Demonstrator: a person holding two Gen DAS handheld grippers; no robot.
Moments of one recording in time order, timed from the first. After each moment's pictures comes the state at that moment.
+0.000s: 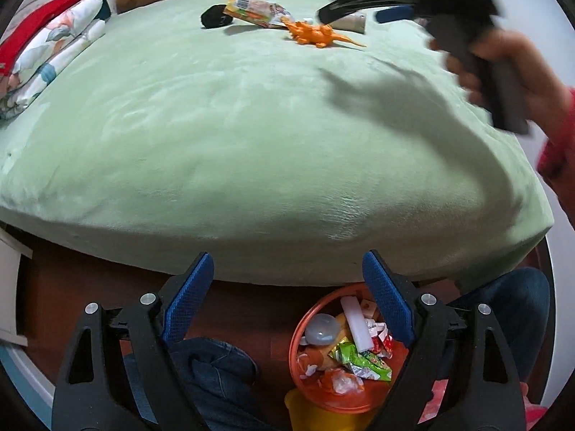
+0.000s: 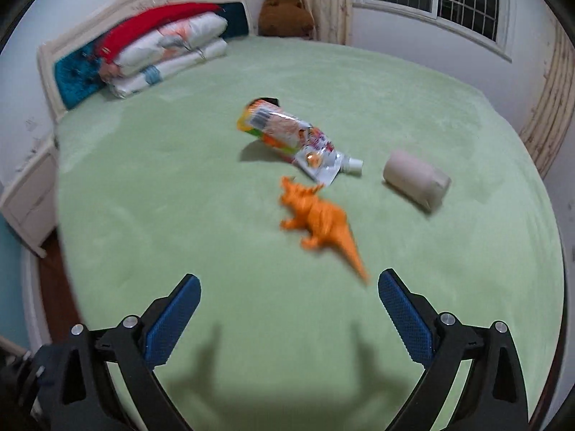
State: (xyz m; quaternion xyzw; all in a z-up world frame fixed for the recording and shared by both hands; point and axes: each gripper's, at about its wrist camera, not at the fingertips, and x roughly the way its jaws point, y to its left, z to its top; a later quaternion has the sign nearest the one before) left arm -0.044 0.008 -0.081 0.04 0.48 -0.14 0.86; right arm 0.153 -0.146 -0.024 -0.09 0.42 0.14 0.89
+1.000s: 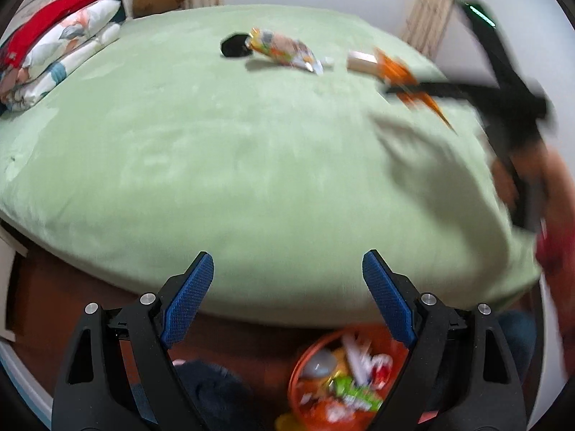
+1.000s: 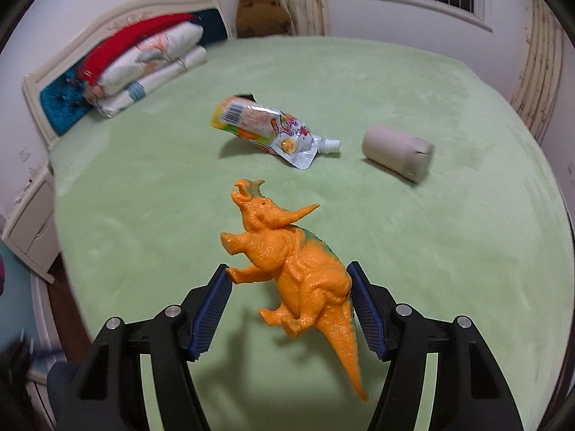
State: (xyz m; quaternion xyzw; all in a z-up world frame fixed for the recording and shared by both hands) left arm -0.001 0.027 -0.044 -0.01 0.45 -0.13 0.88; right arm 0.100 -0.195 -0.016 -0.01 0.42 0.14 0.90
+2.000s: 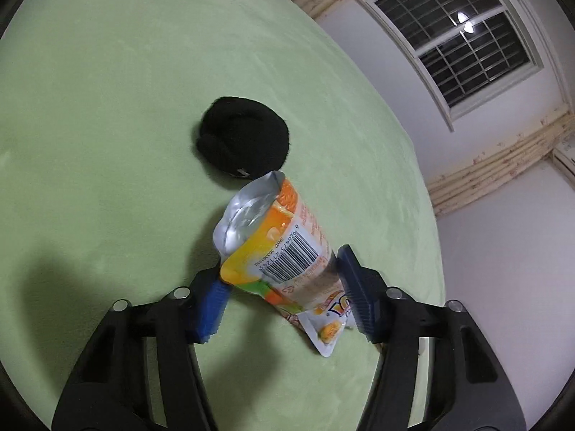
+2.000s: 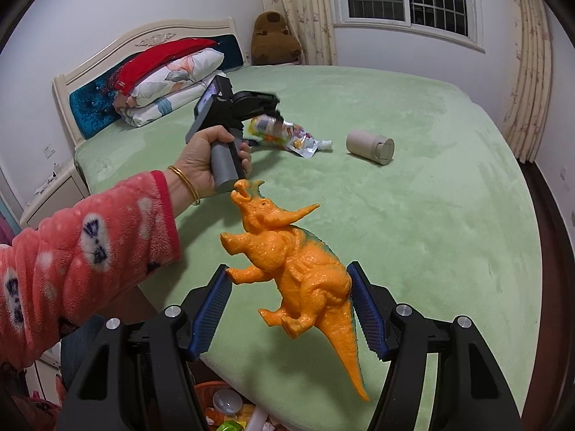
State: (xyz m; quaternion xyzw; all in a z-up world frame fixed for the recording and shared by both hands) left arm 0.321 0.019 -0.064 -0.36 0.39 -0.08 0.84; right arm -0.021 -0.223 0.008 -0.01 0.37 0.16 0.91
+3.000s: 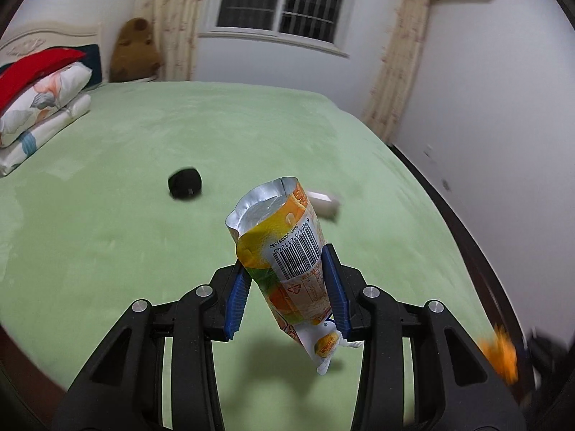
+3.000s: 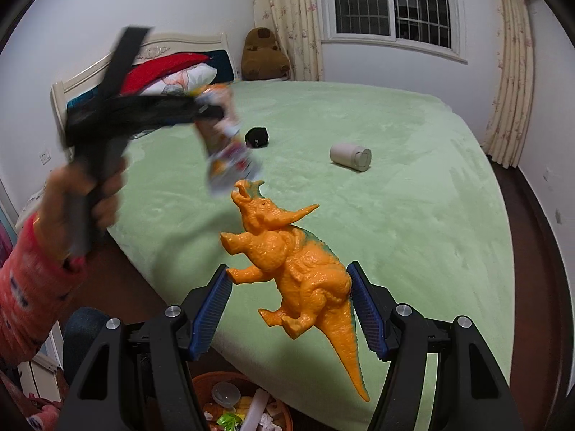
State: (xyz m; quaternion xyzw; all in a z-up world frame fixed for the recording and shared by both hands) left arm 0.075 -0.026 0.065 -0.03 0.31 -0.20 0.93; right arm -0.089 -0.239 0.033 -0.01 0.34 0.13 0.93
